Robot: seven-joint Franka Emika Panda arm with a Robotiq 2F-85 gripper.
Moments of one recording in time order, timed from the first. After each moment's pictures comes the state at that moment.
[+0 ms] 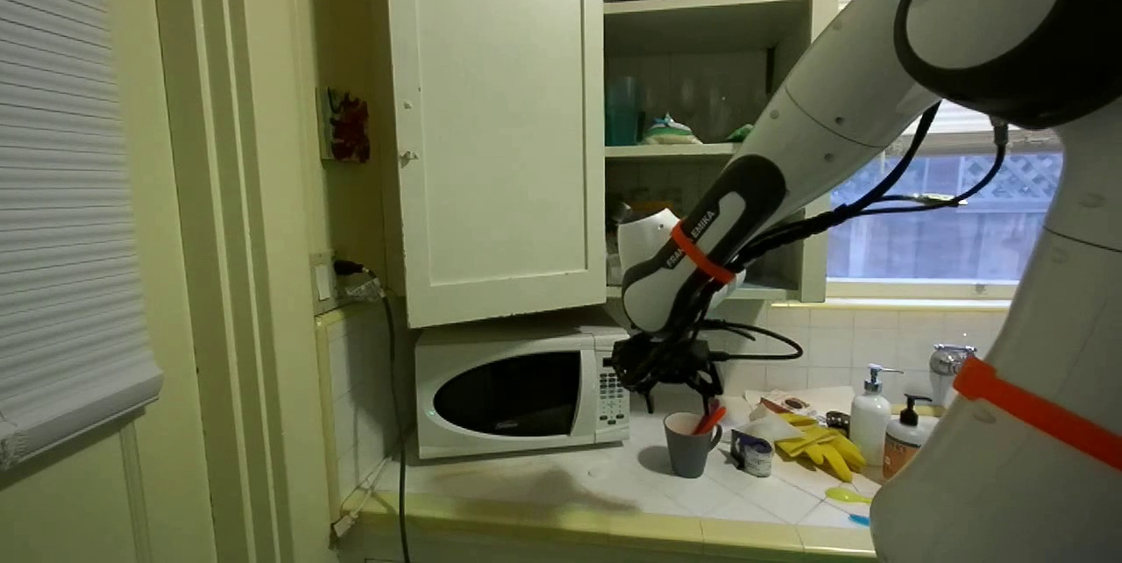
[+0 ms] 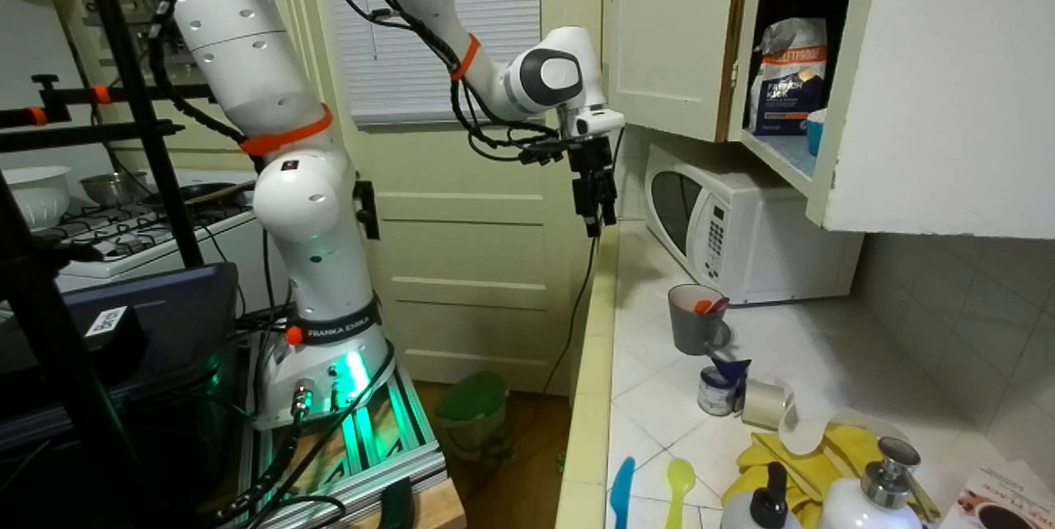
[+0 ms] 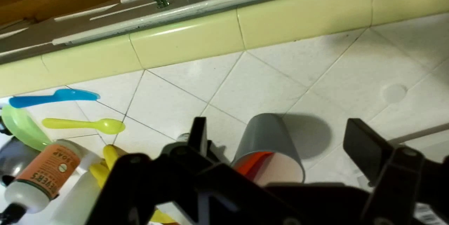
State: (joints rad) arm -0.21 -0.24 0.07 -2.55 -0.39 2.38 1.08
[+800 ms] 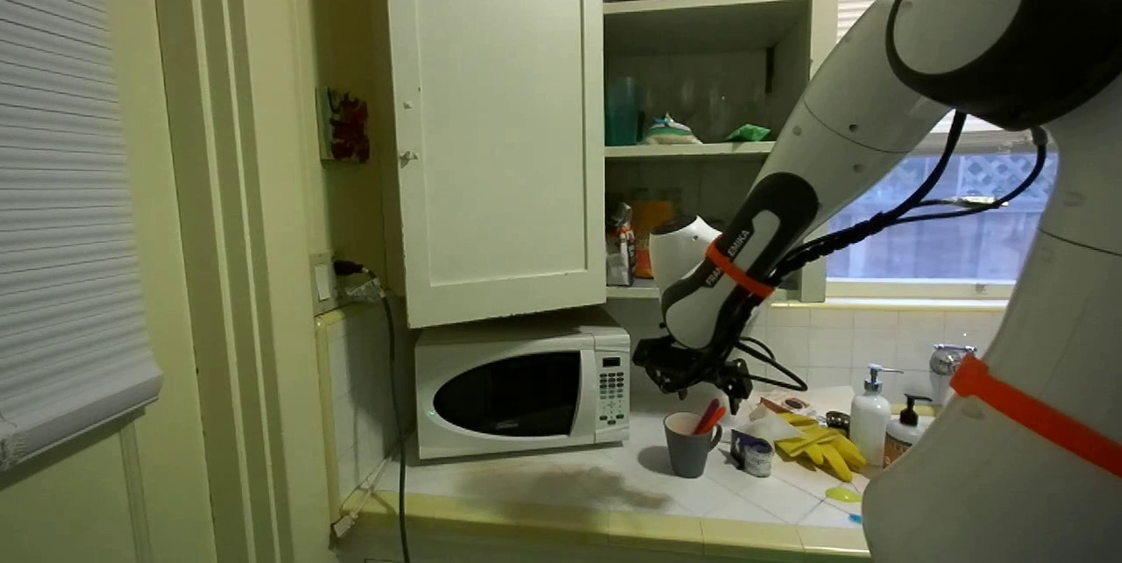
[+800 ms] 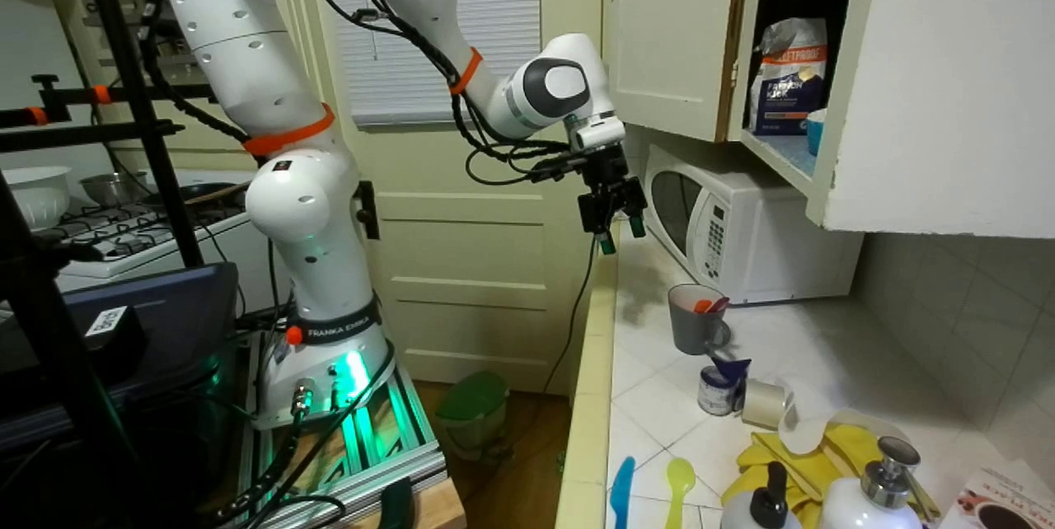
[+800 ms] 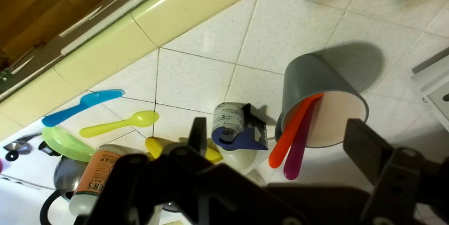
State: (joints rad) arm -0.29 -0.24 0.01 -2.59 -0.57 2.51 1.39
